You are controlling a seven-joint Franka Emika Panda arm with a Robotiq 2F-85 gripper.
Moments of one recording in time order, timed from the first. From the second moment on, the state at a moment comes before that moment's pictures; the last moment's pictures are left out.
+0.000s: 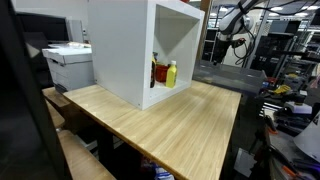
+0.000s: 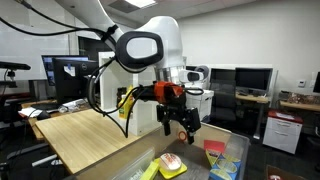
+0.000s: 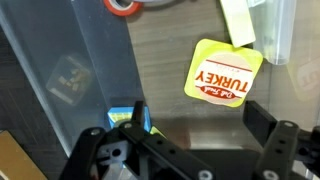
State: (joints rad) arm -0.46 0.29 -0.27 -2.04 -0.03 2.49 -0.48
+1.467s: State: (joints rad) arm -0.49 0.29 -0.26 -2.09 0.07 2.54 -0.61
